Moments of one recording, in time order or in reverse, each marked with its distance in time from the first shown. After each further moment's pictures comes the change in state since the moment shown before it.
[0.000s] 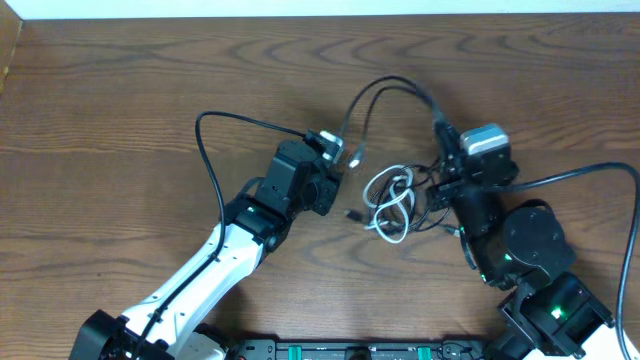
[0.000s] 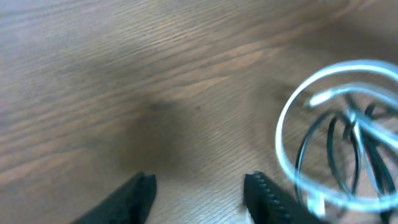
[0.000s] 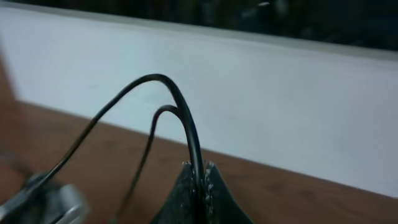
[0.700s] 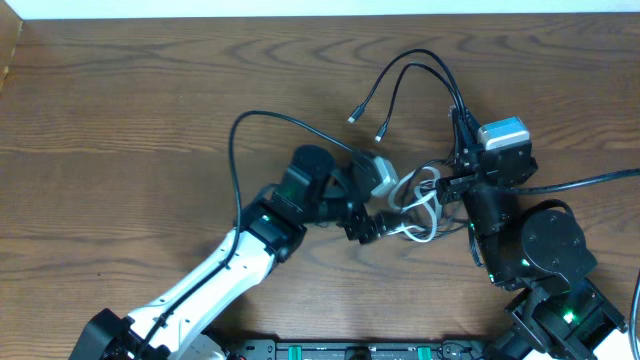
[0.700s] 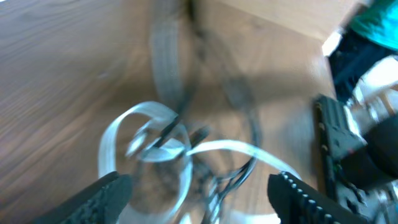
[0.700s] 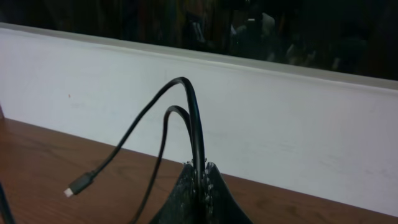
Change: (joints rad) left arm -0.125 0.000 0.000 0.232 0.605 0.140; right arm 0.001 -0.001 0.057 0.007 0.019 -0.035
